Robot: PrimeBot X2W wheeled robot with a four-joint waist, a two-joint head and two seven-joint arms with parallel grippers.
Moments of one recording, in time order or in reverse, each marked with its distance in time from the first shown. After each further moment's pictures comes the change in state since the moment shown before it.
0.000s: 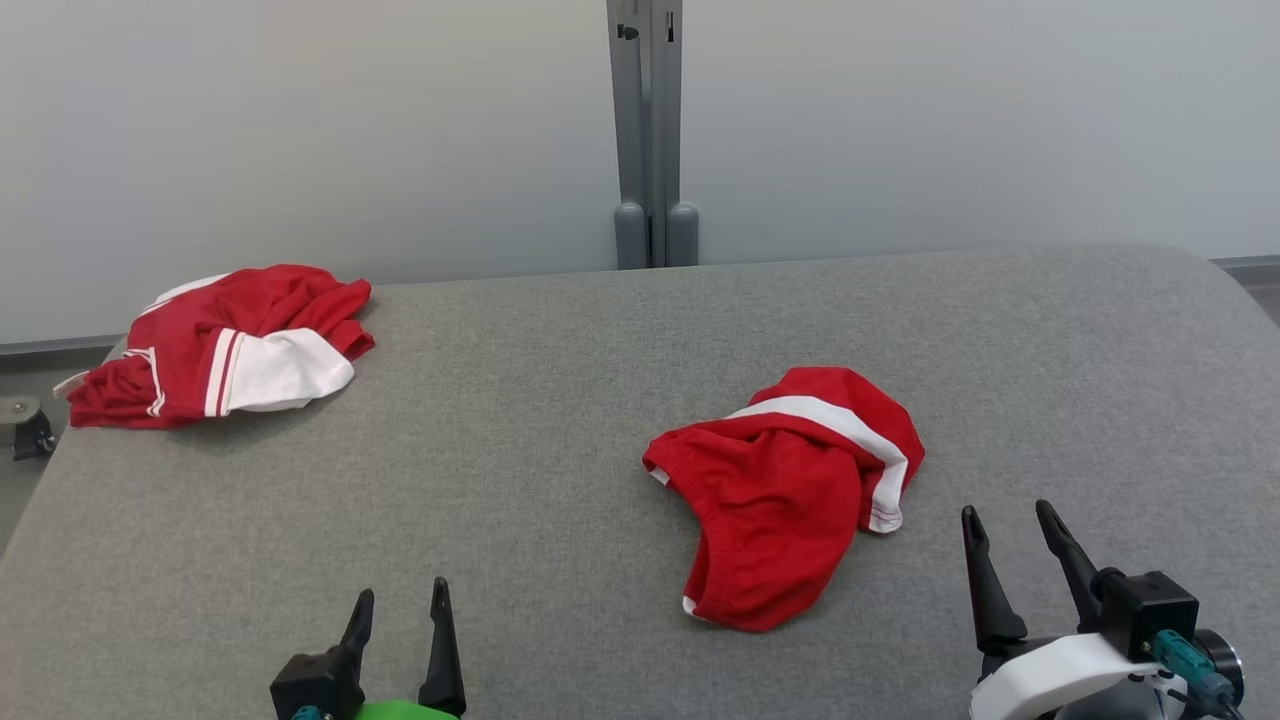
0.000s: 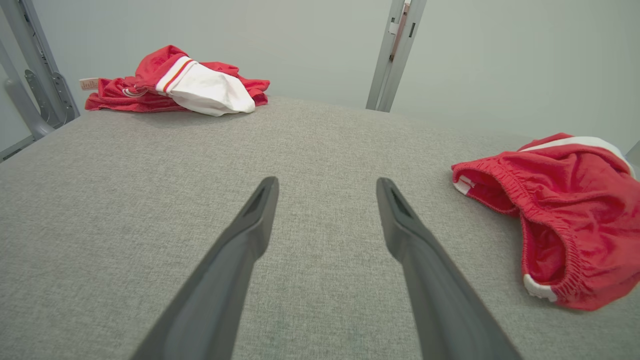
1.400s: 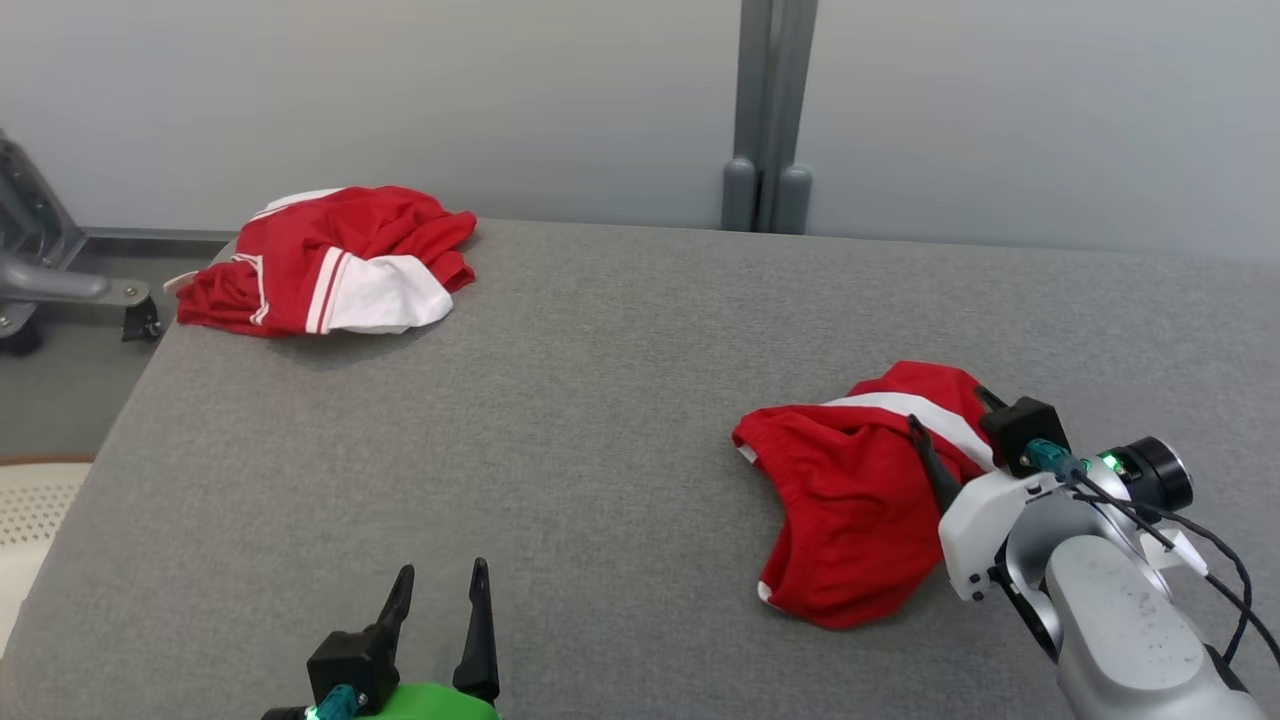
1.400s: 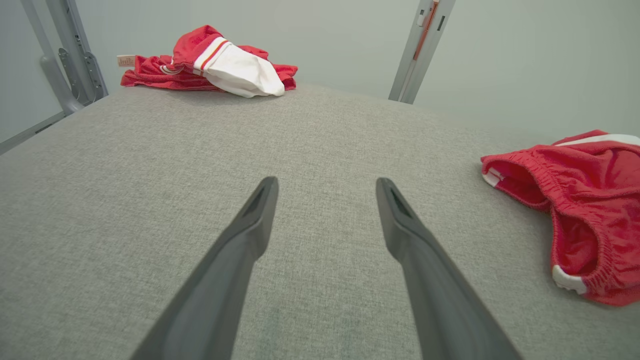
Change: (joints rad) left arm -0.032 -0.046 0.004 0.025 0.059 -0.060 0.000; right arm -0.421 -0.126 0.189 0.396 -0.184 0.000 0.142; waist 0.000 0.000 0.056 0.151
